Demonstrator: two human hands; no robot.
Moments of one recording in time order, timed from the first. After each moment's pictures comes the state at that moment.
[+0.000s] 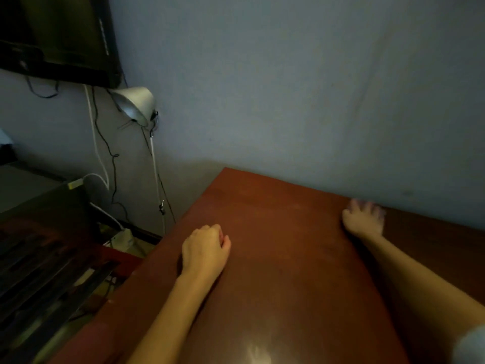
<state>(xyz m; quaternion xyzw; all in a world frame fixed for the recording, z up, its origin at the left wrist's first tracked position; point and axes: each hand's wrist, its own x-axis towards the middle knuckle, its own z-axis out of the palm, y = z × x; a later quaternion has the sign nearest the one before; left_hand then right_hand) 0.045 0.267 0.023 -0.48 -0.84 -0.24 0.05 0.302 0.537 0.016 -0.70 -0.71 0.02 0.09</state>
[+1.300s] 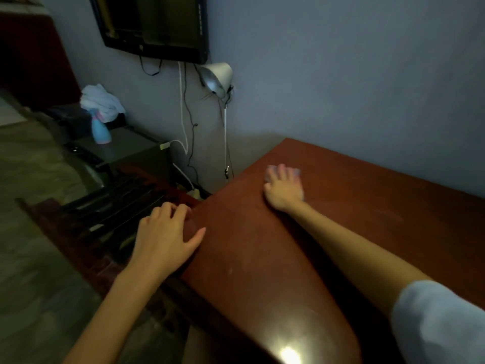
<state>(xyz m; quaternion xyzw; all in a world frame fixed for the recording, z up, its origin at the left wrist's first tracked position) 0.033 0.052 0.023 -0.38 -0.91 -0.12 0.10 0.093 0.332 0.012 -0.37 -0.93 0.04 0.05</state>
